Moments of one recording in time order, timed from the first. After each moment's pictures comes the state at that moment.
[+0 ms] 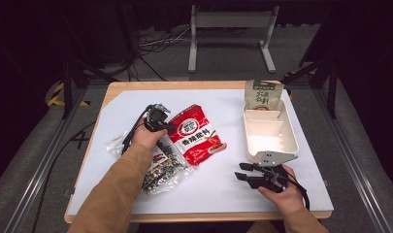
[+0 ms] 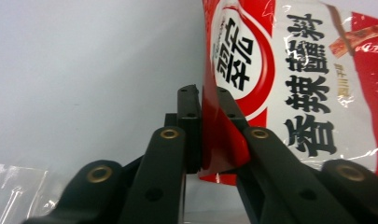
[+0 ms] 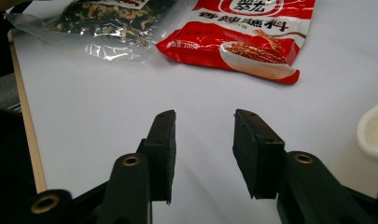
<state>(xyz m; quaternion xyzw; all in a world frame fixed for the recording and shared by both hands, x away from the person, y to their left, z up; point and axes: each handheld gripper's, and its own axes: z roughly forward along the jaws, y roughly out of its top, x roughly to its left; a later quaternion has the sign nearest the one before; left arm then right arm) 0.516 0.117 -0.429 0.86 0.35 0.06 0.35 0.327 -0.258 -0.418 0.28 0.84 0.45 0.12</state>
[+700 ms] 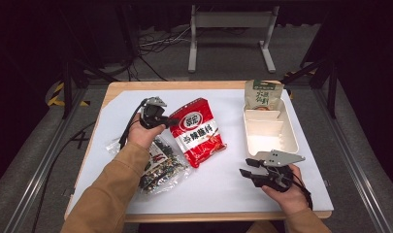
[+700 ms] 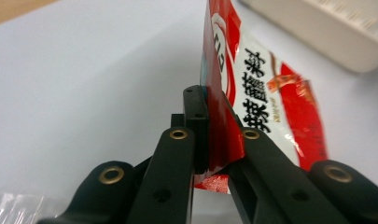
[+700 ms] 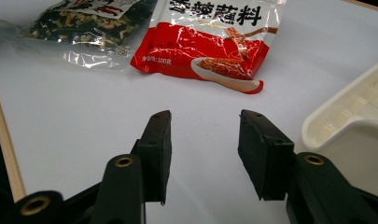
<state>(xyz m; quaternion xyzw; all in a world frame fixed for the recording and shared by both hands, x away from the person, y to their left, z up) 0.487 0.120 -0.374 0.84 0.31 0.06 0.44 0.321 -0.265 -0.406 0.30 0.83 0.45 0.17</state>
